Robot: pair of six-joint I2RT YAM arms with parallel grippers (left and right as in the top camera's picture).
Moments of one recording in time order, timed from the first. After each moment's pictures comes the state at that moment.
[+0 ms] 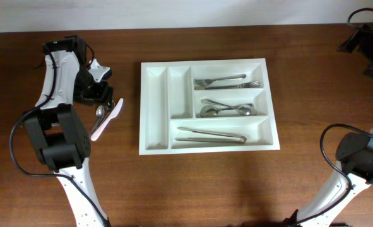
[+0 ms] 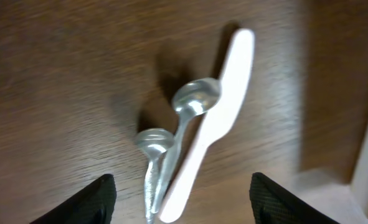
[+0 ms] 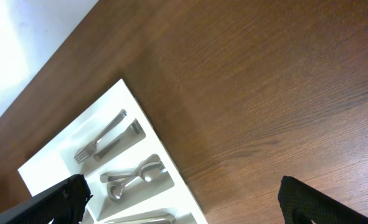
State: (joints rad) left arm 0.13 2.34 2.06 -1.41 0.08 0.39; right arm -0.48 2.20 2.67 -1.69 -0.34 0.21
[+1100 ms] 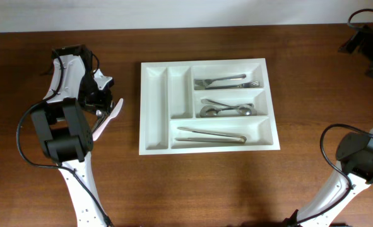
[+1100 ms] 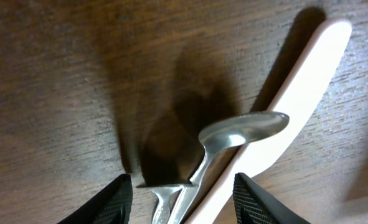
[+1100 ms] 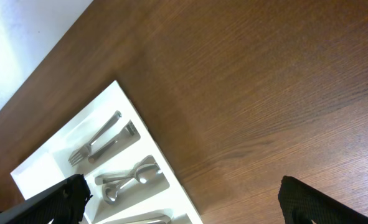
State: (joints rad) left arm 0.13 2.45 2.06 -1.40 0.03 0.38; right arm -0.48 2.20 2.67 -1.69 -0.31 0.21
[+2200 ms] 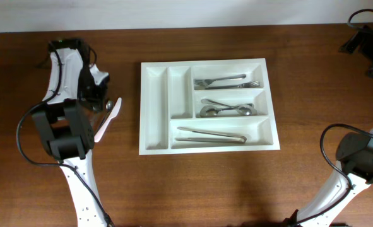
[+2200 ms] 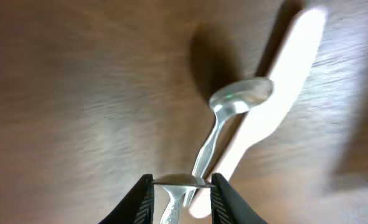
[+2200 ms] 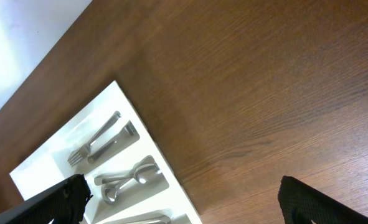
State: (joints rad) left arm 0.13 2.50 2.28 -1.58 -0.02 0.35; right arm -0.48 2.20 2.67 -1.69 -0.31 0.21
